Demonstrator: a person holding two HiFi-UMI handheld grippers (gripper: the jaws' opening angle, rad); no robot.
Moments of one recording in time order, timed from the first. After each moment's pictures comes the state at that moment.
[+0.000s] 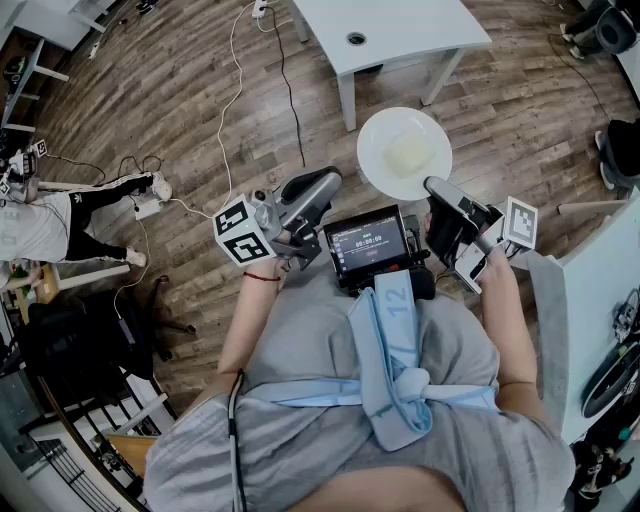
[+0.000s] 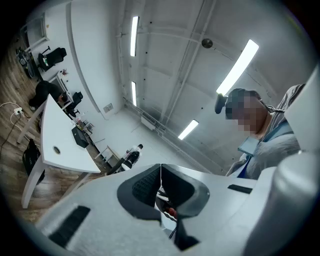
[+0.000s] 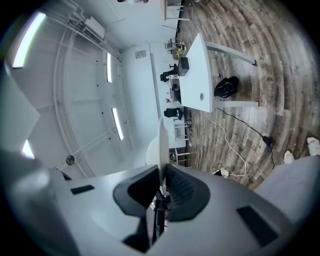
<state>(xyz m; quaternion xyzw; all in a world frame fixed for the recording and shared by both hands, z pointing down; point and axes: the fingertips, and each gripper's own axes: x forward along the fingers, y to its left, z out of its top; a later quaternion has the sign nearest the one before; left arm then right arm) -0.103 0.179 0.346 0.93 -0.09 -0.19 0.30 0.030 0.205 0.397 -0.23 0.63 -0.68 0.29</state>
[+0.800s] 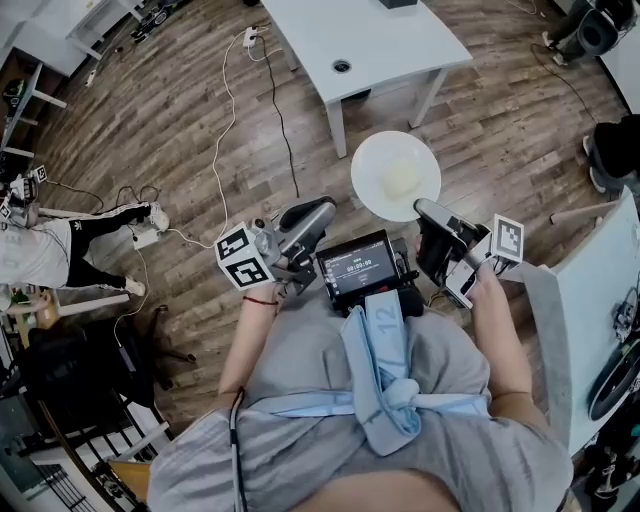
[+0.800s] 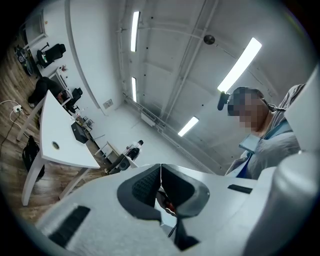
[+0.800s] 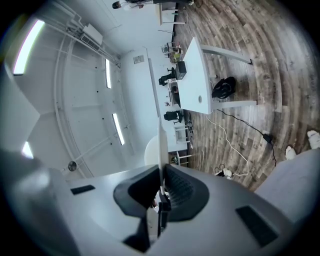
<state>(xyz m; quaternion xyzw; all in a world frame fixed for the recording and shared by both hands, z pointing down) -0.096 0.181 0.360 0.93 -0.08 -0.18 0.31 0.037 0.204 0.402 -0.23 0.62 -0.68 0.32</state>
